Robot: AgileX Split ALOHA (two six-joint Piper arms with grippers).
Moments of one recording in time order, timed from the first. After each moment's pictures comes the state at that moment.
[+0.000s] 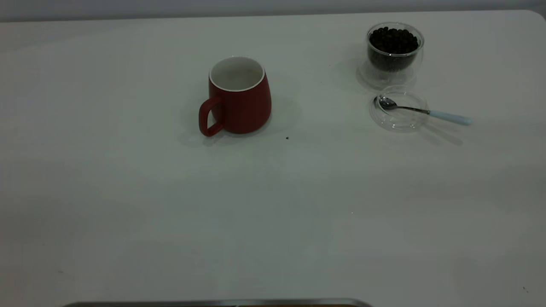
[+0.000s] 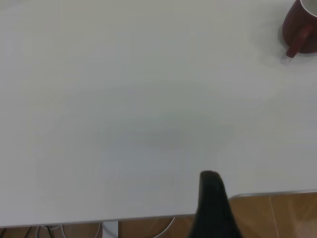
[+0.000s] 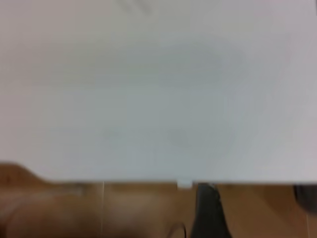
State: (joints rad) left arm 0.01 -0.02 -0.49 -0.03 1.14 0.05; right arm 0.09 0.30 -0.47 -0.05 1.11 0.08
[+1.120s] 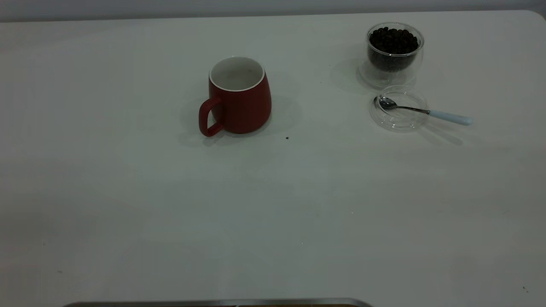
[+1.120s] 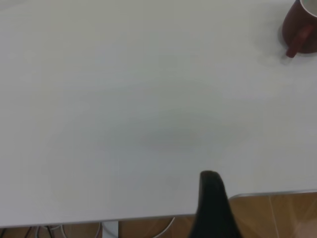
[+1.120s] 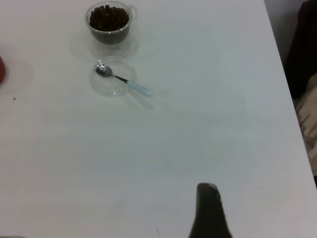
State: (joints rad) left arm 0.01 -0.02 -0.49 -0.03 1.14 0.05; right arm 0.09 -0.02 -0.47 -0.05 1.13 0.08
